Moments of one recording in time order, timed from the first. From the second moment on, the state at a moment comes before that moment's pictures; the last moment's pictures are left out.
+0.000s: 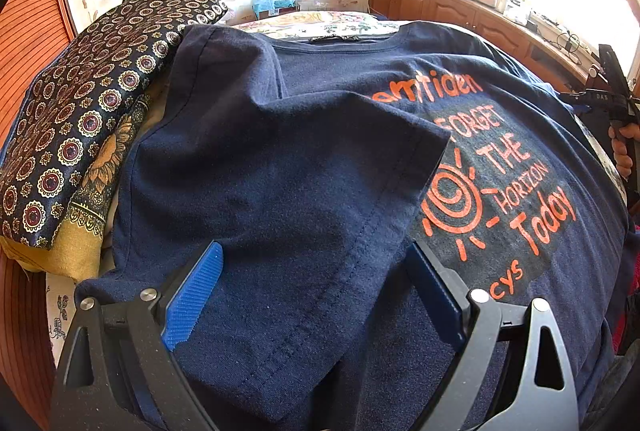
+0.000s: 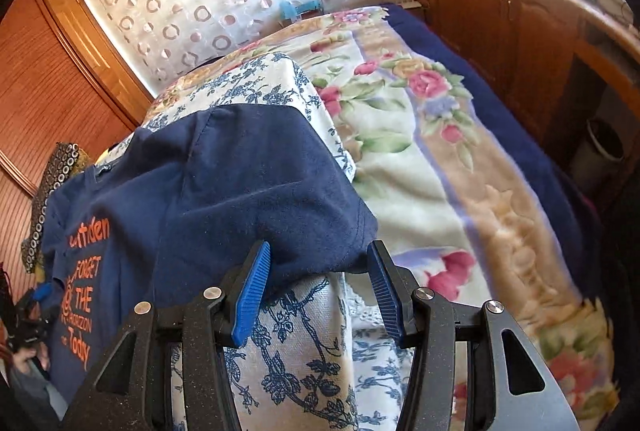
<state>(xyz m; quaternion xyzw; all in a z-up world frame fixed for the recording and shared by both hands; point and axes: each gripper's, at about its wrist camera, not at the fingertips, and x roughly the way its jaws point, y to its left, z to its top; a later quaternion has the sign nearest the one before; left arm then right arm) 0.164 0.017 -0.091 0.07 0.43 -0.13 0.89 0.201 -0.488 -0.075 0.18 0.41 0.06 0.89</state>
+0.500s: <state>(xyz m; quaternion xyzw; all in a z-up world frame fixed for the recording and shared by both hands) 0.164 0.017 -0.090 0.07 0.43 -0.13 0.89 0.172 -0.458 -0.026 0.09 0.34 0.06 0.94</state>
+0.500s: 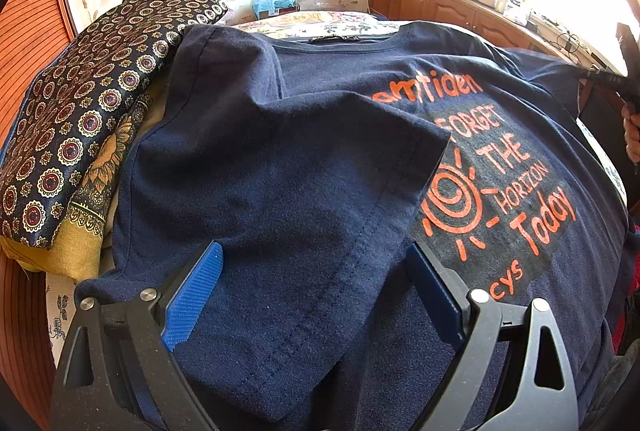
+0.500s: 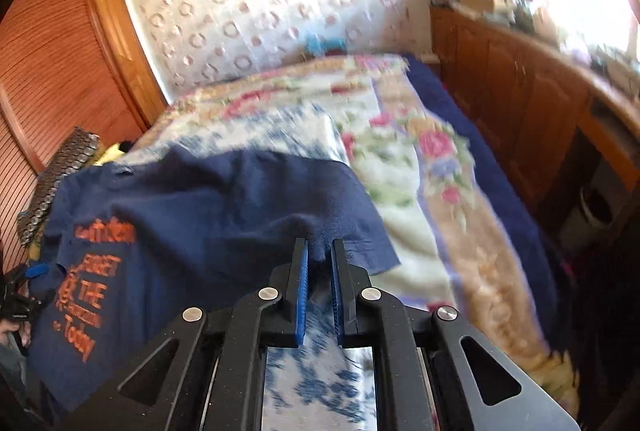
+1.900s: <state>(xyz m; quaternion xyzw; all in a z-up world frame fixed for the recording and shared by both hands) 0.164 0.016 -0.091 0.06 0.43 -0.13 0.89 0.208 -0.282 0.000 0.07 0.33 0.29 0.90</state>
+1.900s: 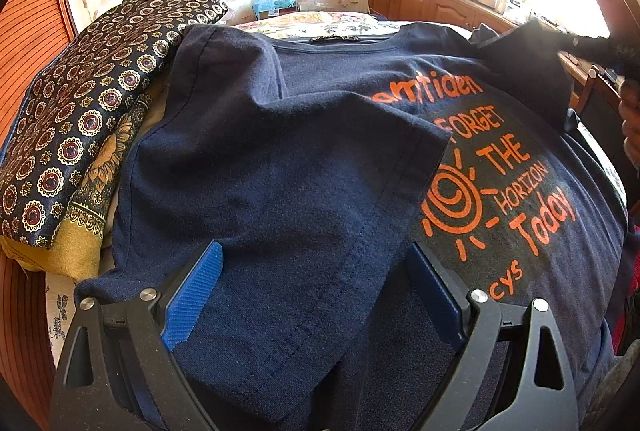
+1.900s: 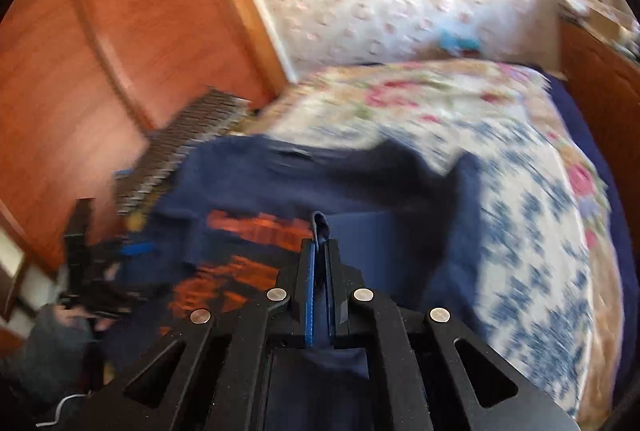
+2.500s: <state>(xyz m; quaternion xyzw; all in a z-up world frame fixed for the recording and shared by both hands) 0.163 0.016 -0.090 0.06 0.43 -0.13 0.89 0.220 -0.268 -0.031 -0.05 0.38 0.19 0.91</state>
